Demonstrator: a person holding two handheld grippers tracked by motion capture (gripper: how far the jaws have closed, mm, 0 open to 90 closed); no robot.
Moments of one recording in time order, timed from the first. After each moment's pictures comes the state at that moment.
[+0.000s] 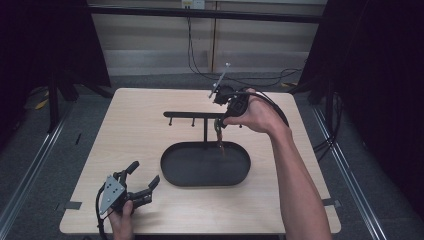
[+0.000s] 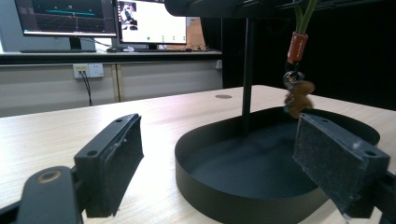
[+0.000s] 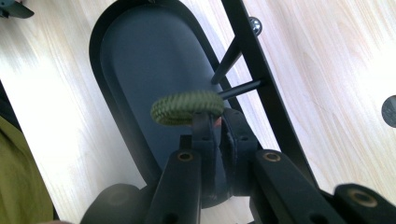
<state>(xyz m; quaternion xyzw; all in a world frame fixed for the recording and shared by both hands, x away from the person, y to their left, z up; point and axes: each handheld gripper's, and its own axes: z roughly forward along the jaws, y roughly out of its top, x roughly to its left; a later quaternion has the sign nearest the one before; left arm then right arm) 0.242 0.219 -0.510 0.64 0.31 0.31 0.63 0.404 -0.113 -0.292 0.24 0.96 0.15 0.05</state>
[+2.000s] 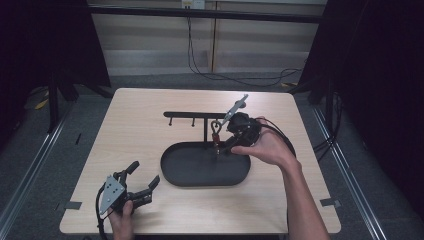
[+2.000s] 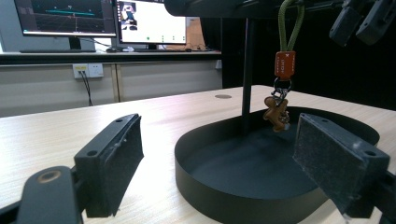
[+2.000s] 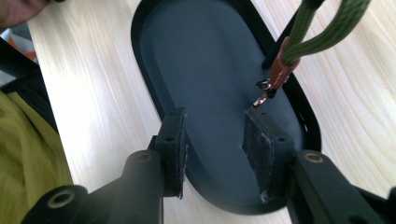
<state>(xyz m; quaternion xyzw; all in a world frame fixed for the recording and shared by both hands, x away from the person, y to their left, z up) 0.242 0.219 -0.510 0.64 0.31 0.31 0.63 0.346 -0.142 -0.342 0.25 0.94 0.23 0.02</state>
